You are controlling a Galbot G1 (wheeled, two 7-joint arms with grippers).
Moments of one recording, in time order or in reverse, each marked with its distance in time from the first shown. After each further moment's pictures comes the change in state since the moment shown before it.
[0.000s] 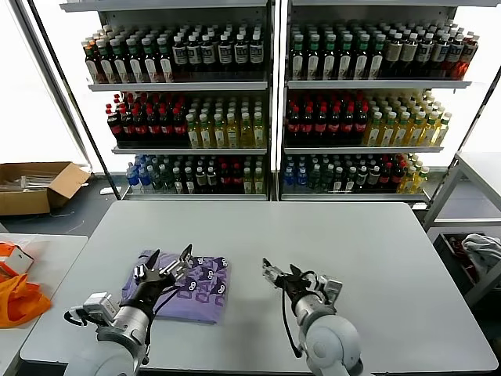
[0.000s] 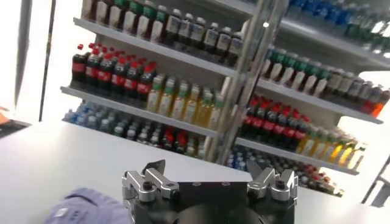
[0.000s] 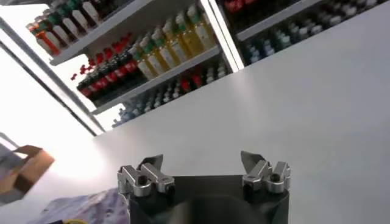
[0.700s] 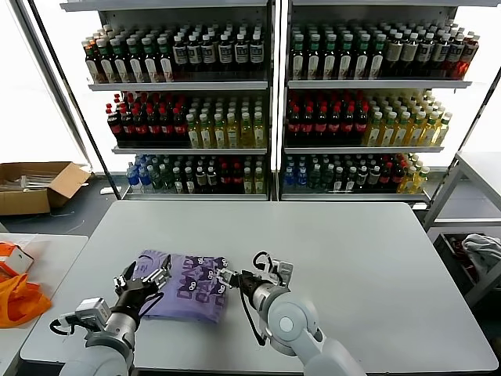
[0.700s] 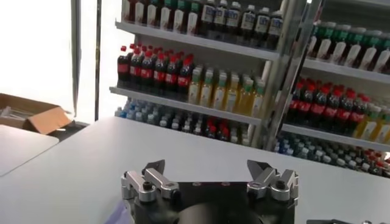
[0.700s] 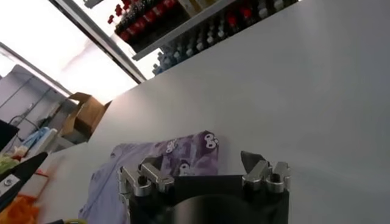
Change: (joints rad) left arm 0.032 -0.023 -0.051 0.024 0.095 0.036 -0.044; right arm 0.233 -0.055 -0.260 -0.148 0.303 -0.016 0.154
